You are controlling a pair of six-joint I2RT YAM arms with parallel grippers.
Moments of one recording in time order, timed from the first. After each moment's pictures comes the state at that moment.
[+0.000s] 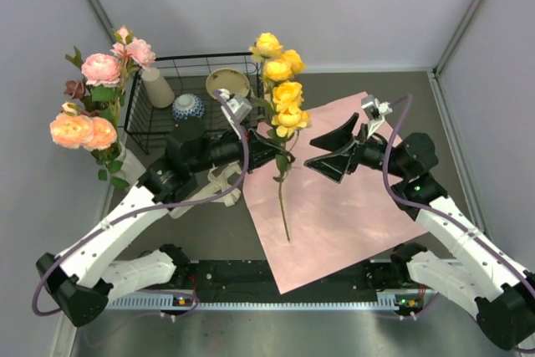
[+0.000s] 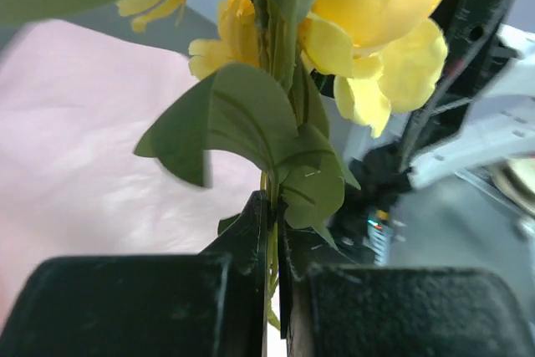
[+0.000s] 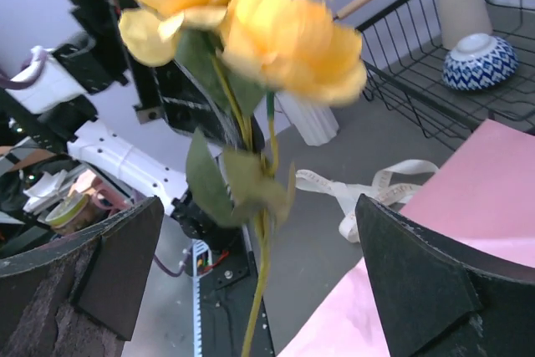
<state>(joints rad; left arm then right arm) -0.69 1.04 1.03 -0.03 0.60 -0.42 0.48 0.88 0.70 0.43 -0.79 0.68</state>
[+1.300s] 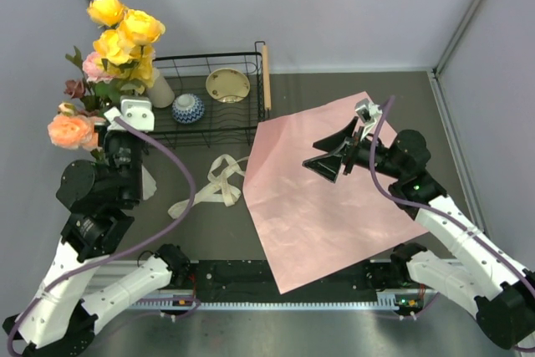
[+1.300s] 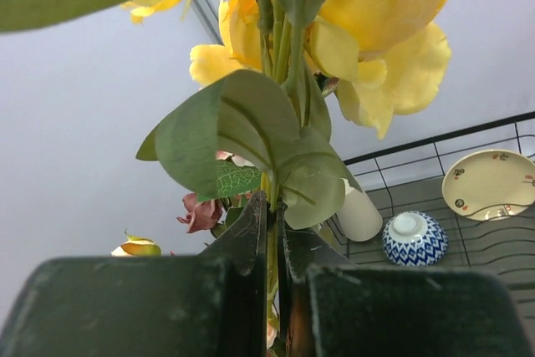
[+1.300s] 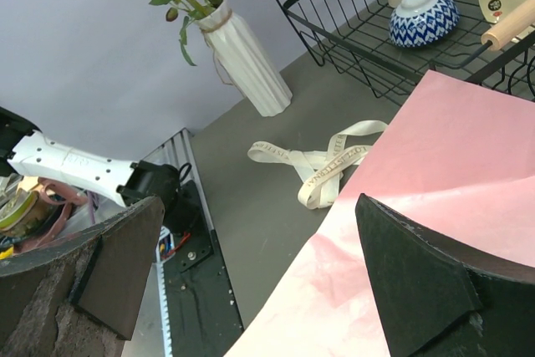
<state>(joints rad) -0.68 0.68 1.22 -0.15 -0.78 0.74 0.48 0.89 0.71 0.24 -0.70 0.52</state>
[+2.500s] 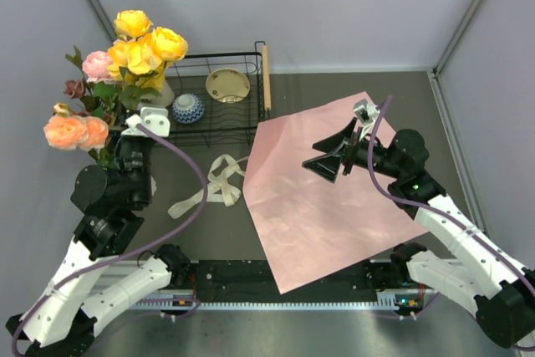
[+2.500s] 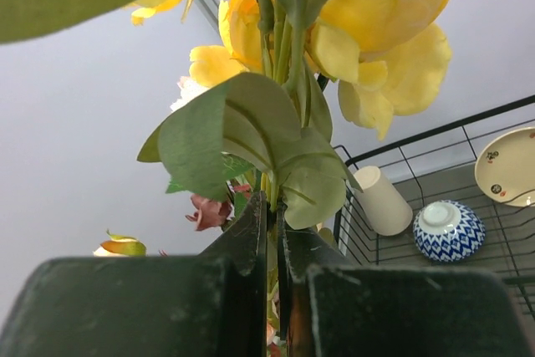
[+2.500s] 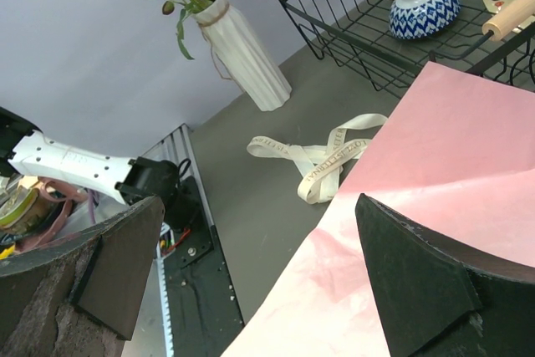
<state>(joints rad) -0.68 0.64 1.09 -0.02 -0.78 0.89 0.48 0.89 0.71 0.22 -0.71 0.52</state>
